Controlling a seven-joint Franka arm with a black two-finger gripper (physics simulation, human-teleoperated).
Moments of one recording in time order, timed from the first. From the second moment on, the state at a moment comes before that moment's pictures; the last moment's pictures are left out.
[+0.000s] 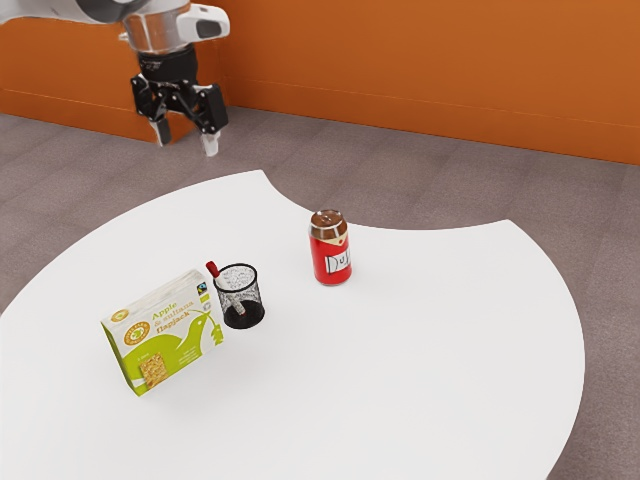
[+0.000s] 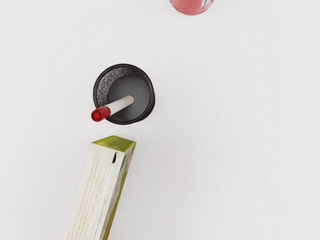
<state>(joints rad) -0.03 0.07 0.00 -1.41 0.02 1.47 0.00</state>
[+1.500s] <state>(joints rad) -0.04 0.09 0.14 -2.07 -0.14 2.29 0.12</state>
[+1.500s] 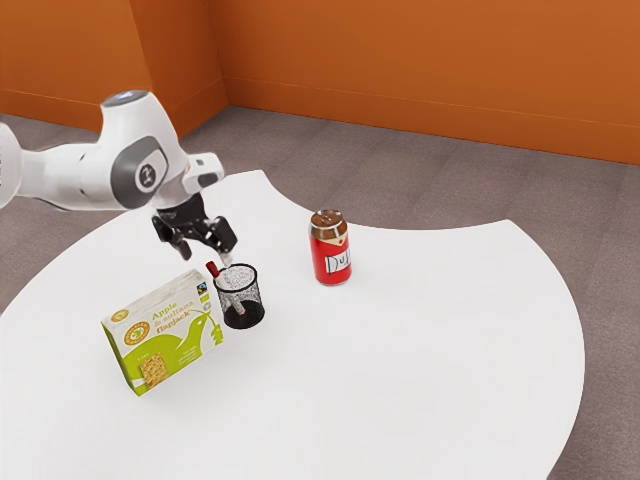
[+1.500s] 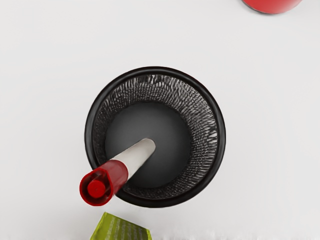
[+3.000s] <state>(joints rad) -0.03 0.26 0.16 -1.94 -0.15 2.26 0.35</state>
